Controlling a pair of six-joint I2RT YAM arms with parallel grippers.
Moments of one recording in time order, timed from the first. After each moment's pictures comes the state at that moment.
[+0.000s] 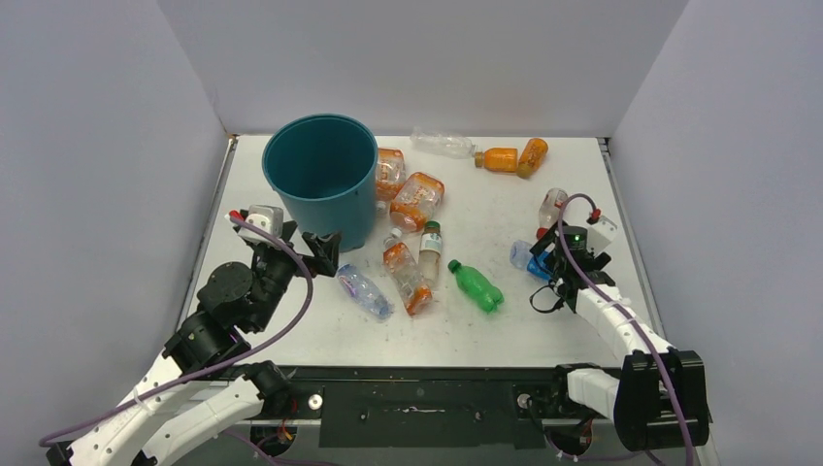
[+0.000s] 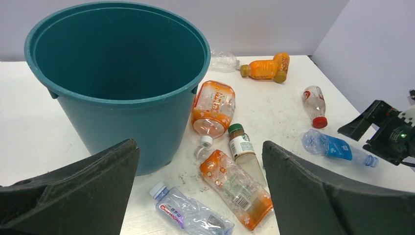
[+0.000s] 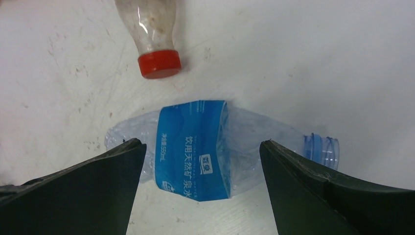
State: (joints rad) left arm -0.80 0.57 0.85 -0.29 -0.49 -0.23; right arm 0.07 1.11 0.54 -0.13 0.41 0.65
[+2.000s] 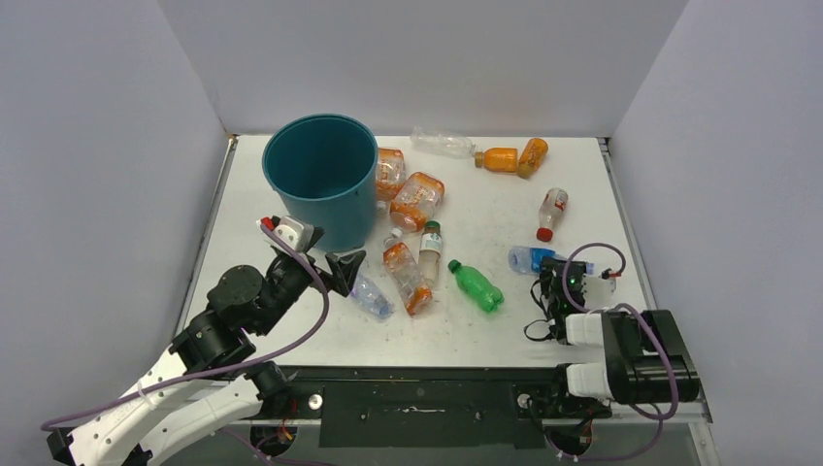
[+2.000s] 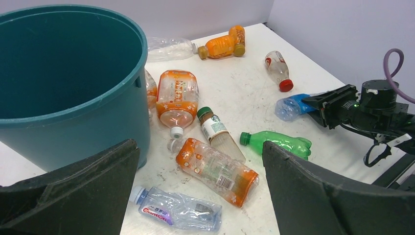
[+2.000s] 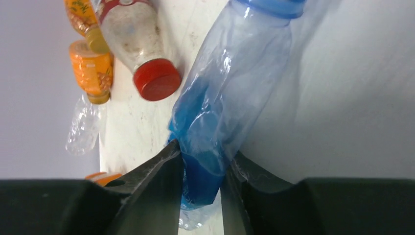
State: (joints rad) left arm -0.88 0.57 0.82 -0.26 -0.31 -0.13; right arm 0.03 1.39 0.14 0.71 0.35 1.38
